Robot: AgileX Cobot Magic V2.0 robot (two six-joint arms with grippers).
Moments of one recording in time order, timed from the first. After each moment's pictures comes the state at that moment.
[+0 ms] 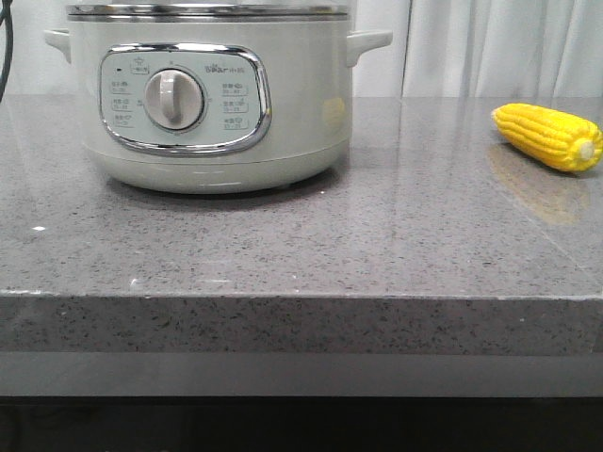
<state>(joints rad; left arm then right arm) -0.47 1.67 -1.44 -0.12 0.24 -0.01 0.01 0.42 -0.62 0.10 0.55 -0.02</state>
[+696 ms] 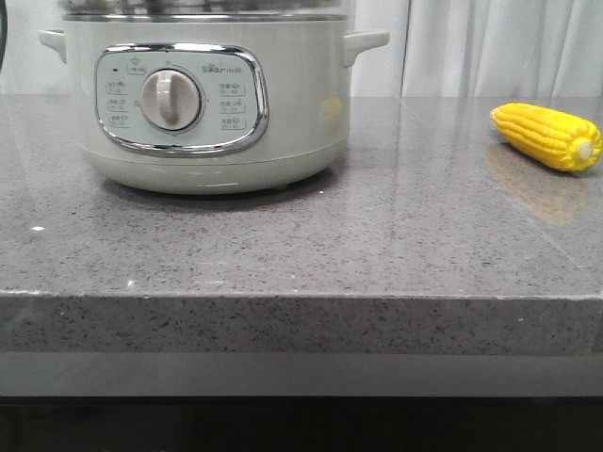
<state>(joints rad) -0.48 1.62 -1.47 -0.12 0.28 0.00 0.01 0.42 -0.62 0.10 0.55 -0.02</state>
